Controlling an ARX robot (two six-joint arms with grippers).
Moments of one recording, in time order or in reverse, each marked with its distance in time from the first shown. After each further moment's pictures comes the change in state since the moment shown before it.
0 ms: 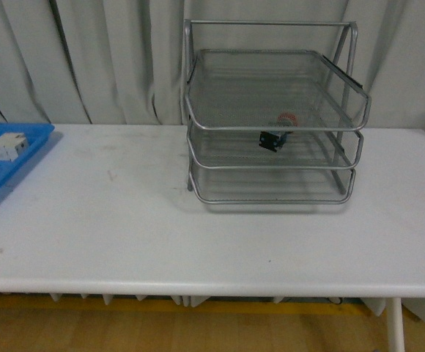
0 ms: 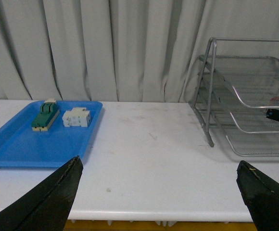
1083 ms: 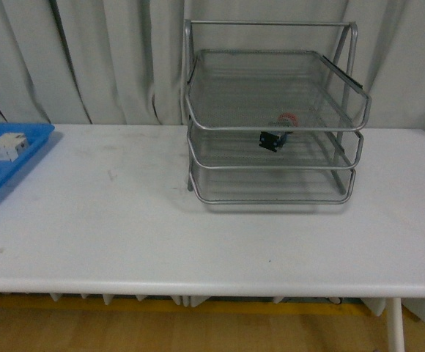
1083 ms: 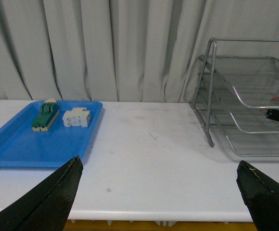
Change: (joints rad) left arm 0.000 0.000 0.000 0.000 0.000 0.000; right arm 0.000 0.000 0.000 0.000 0.000 0.000
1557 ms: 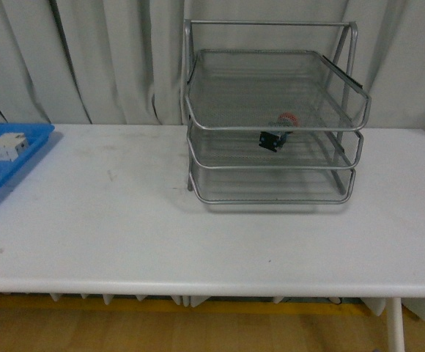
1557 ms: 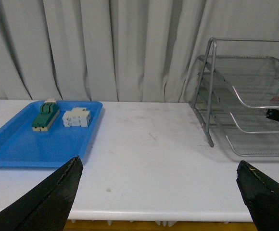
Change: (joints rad) left arm 0.000 0.000 0.000 0.000 0.000 0.000; right arm 0.000 0.000 0.000 0.000 0.000 0.000
